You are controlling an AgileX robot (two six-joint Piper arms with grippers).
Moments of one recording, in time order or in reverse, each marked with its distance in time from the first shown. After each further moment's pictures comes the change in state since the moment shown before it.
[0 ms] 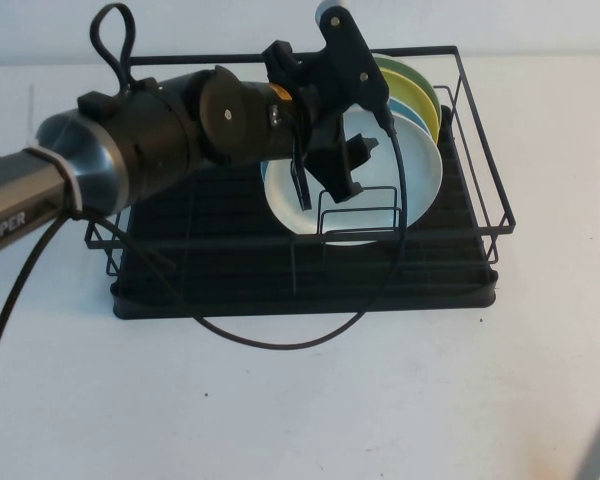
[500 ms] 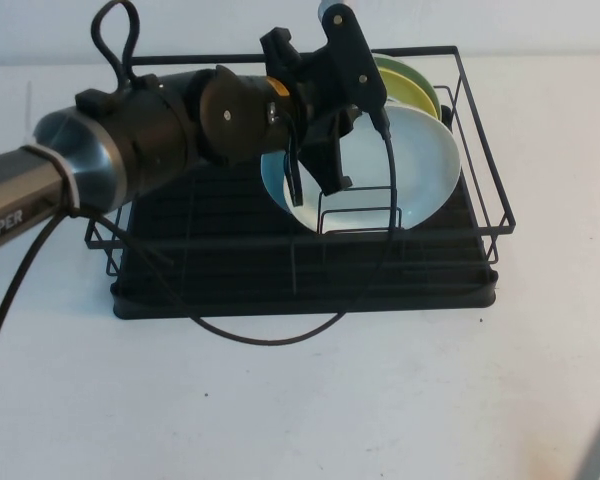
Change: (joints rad) right arm 0.000 0.000 0.000 0.000 0.000 0.000; left arm 0.000 -0.001 -0.008 0.078 -0.035 0.019
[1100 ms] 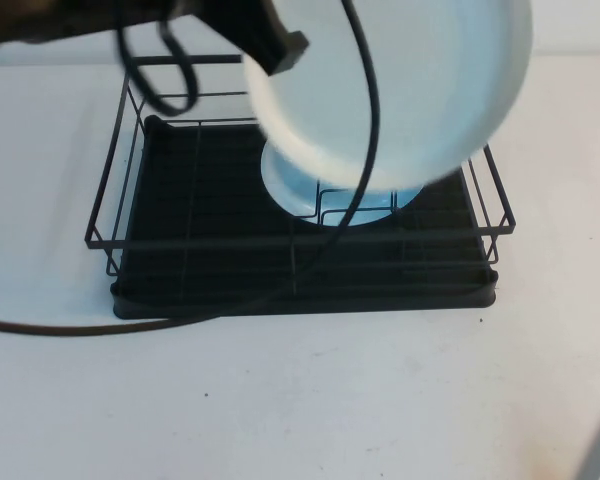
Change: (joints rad) right arm 0.000 0.000 0.000 0.000 0.000 0.000; left arm 0.016 -0.448 0.000 0.024 0.220 -0.296
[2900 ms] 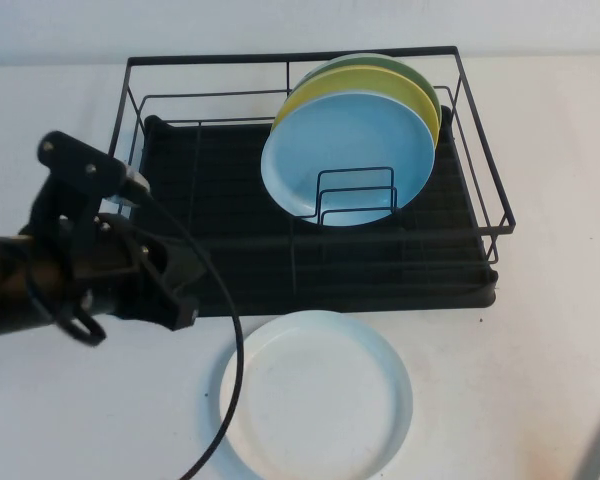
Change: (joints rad) right arm 0.000 0.000 0.000 0.000 0.000 0.000; left arm 0.279 -0.145 0.736 -0.681 0.036 0.285
